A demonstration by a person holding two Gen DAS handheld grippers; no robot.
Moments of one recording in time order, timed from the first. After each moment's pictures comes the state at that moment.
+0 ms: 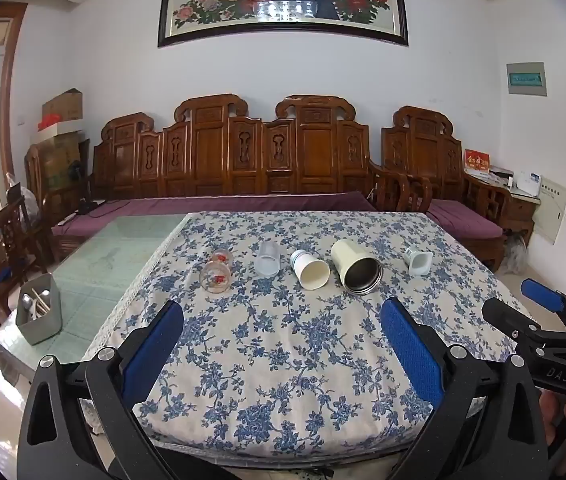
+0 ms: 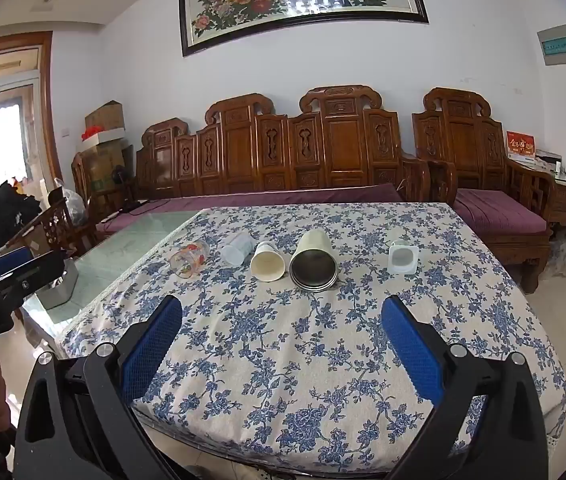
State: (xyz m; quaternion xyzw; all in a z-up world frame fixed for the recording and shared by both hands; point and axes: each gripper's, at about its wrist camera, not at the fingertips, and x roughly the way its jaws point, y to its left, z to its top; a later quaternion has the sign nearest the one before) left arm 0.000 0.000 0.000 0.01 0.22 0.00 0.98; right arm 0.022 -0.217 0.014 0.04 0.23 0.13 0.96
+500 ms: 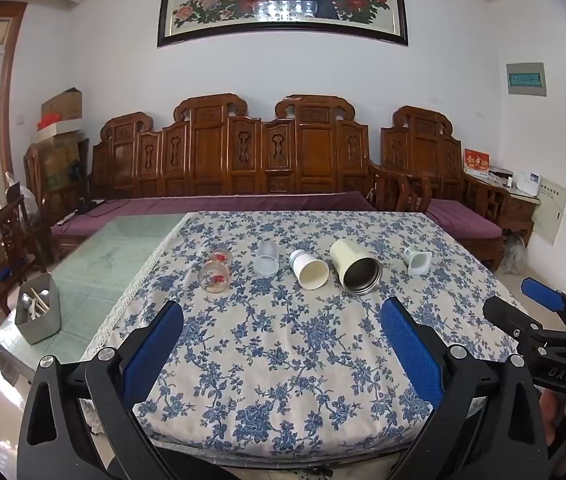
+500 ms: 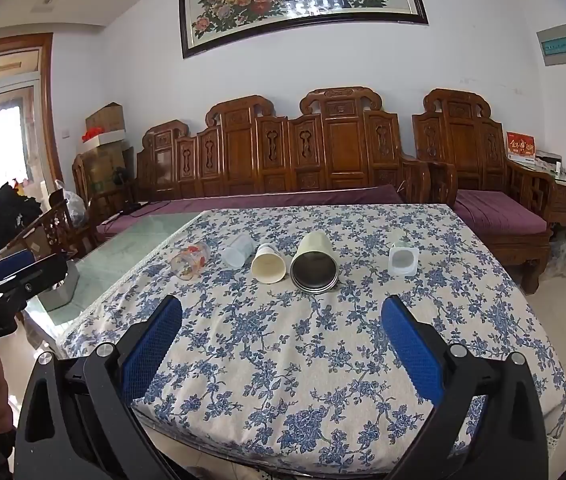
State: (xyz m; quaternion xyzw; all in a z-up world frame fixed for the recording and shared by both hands) left arm -0.001 0.000 0.000 0.00 0.22 0.00 0.98; right arm 0.023 -0.217 0.014 0.04 0.23 0.13 0.96
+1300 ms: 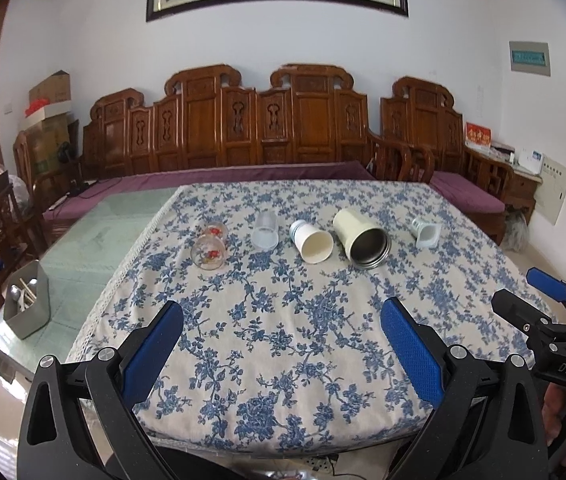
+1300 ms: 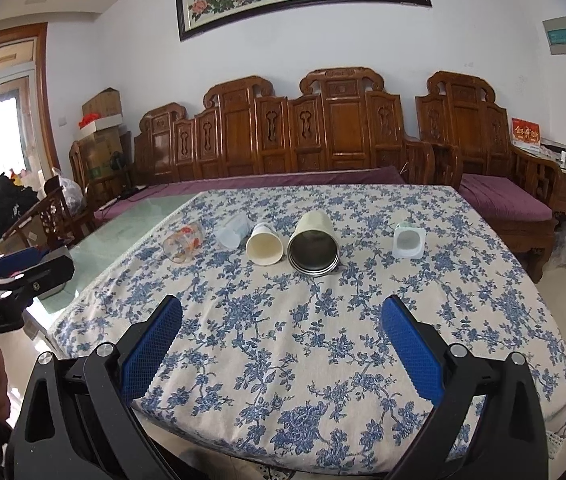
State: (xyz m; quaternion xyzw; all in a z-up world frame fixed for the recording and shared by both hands) left arm 0.046 0.005 -0.029 0.01 0.28 -0.01 0.96; right arm 0.056 -0.212 -0.014 0.04 0.26 0.14 0.95
